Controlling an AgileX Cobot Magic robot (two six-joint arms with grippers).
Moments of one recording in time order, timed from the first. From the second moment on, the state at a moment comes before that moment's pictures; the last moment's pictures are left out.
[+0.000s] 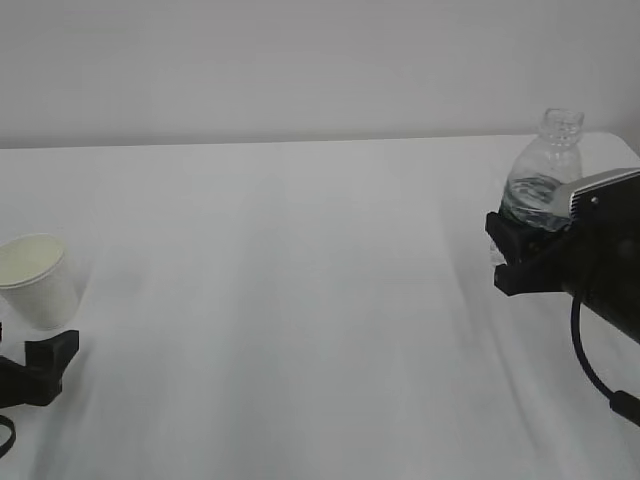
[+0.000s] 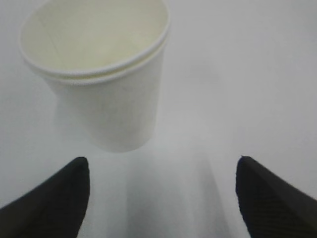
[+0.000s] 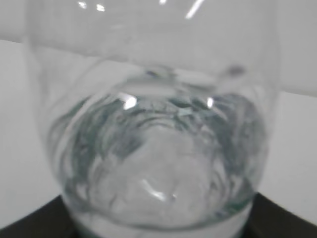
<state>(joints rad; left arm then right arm) -0.20 1.87 -0.15 -0.09 -1.16 -0.02 0.11 1.85 -0.45 -0.19 -1.12 -0.05</state>
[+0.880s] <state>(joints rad) -0.20 1.93 -0.30 -0.21 -1.16 -0.05 0.11 1.85 -0.44 -0.19 -1.12 -0.05</state>
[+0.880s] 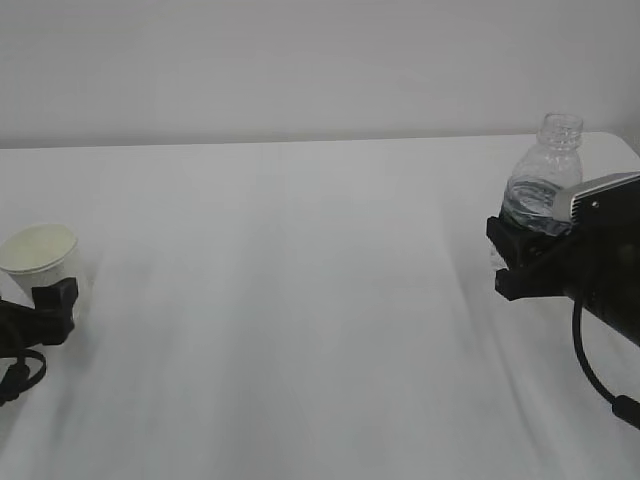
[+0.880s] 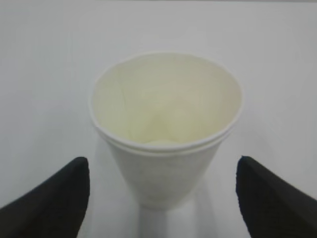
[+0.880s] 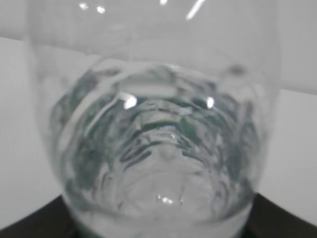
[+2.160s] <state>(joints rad) -0.20 2.06 -0.44 -0.26 -1.16 -0.07 0.11 1.85 -0.44 -0.19 -1.12 -0.05</state>
